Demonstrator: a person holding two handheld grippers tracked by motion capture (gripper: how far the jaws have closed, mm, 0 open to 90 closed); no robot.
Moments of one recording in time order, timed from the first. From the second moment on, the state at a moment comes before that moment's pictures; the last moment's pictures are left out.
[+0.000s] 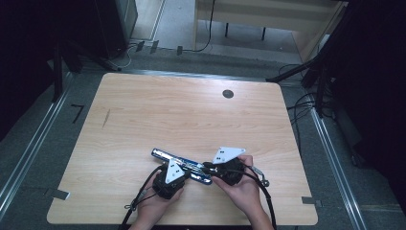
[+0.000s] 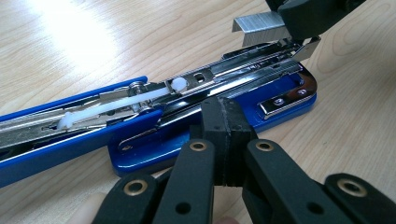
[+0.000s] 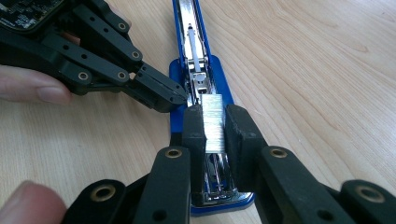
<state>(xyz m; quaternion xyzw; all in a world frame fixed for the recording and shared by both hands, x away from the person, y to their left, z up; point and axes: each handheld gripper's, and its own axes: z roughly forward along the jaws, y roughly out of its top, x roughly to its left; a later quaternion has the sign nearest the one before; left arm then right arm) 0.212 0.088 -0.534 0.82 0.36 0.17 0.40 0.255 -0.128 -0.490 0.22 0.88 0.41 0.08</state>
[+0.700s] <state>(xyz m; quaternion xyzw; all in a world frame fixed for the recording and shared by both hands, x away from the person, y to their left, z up) 0.212 0.088 -0.534 0.82 0.36 0.17 0.40 0.260 -0.123 -0.494 0.21 0.90 0.38 0.07</state>
